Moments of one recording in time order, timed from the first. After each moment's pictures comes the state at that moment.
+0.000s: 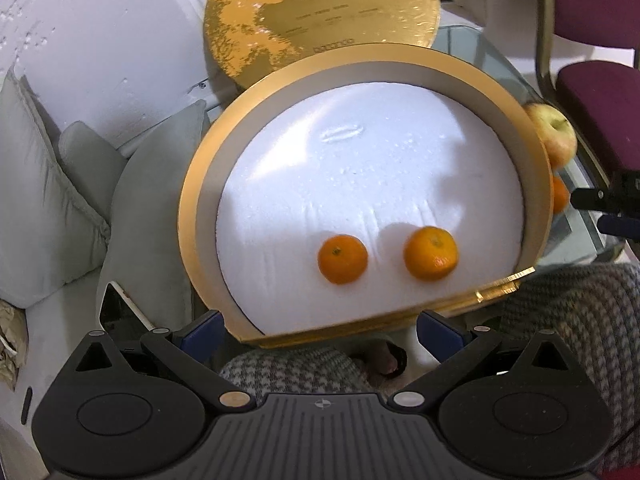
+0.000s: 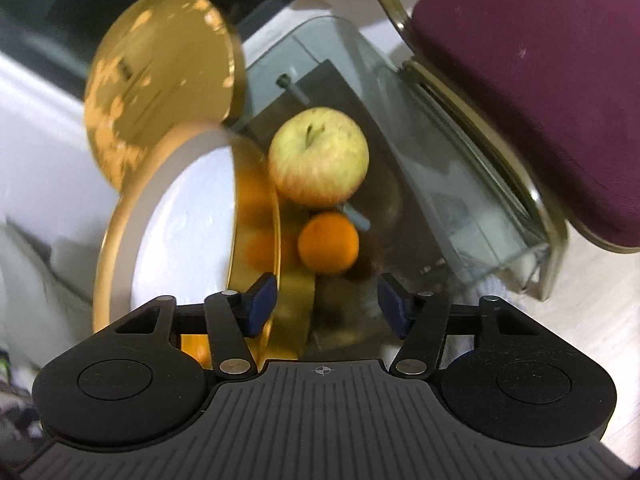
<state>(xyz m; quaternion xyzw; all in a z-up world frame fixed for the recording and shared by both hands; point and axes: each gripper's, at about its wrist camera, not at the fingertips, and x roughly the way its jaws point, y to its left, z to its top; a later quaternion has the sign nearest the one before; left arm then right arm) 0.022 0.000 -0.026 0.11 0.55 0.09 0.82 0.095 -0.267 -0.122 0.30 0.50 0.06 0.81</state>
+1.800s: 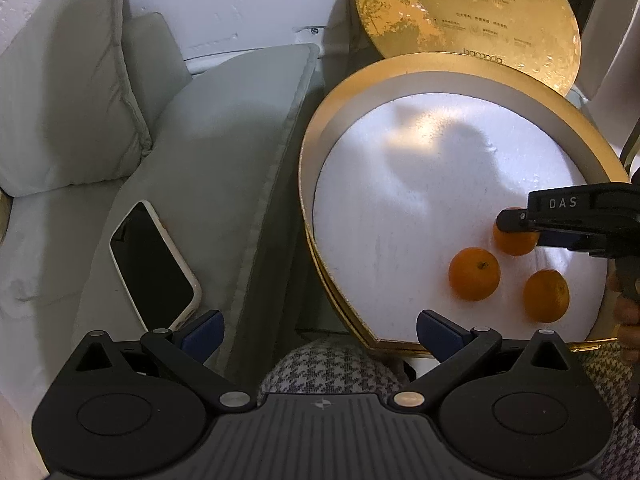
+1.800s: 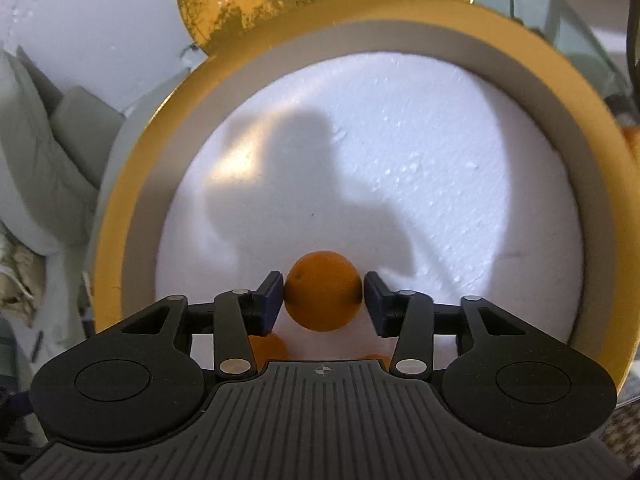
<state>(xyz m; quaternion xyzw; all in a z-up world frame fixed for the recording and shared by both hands) 0.016 0.126 -0.043 -0.04 0.55 0.16 0.82 0.153 -0.063 -0.120 0.12 0.57 0.20 0.79</state>
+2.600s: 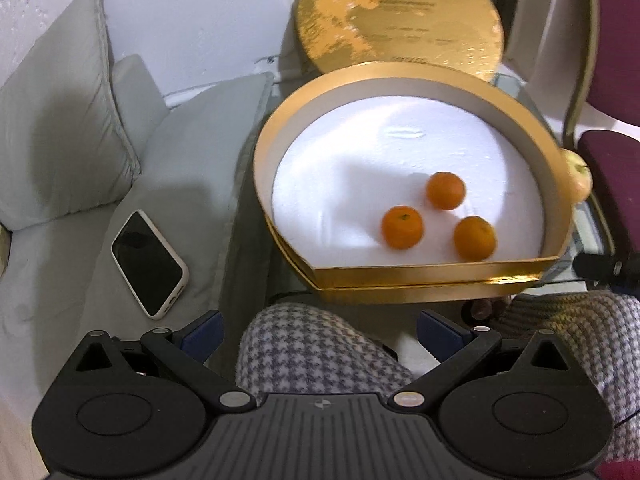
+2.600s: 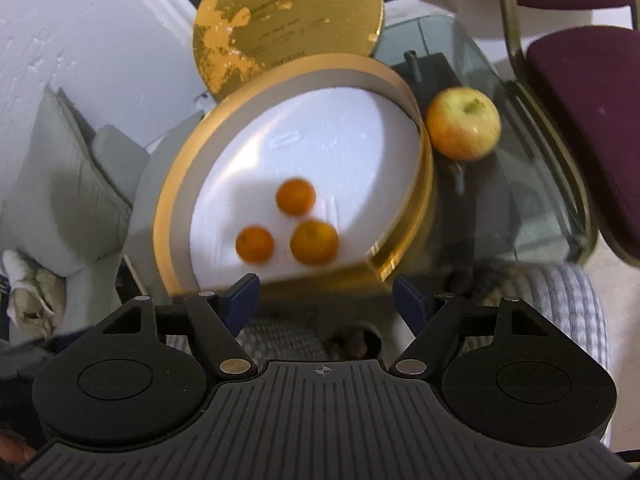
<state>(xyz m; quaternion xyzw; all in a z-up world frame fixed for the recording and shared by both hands) -0.049 0.066 -0.007 0.01 0.52 0.12 0.85 -0.005 -0.171 -0.036 0.16 0.51 0.16 0.83</state>
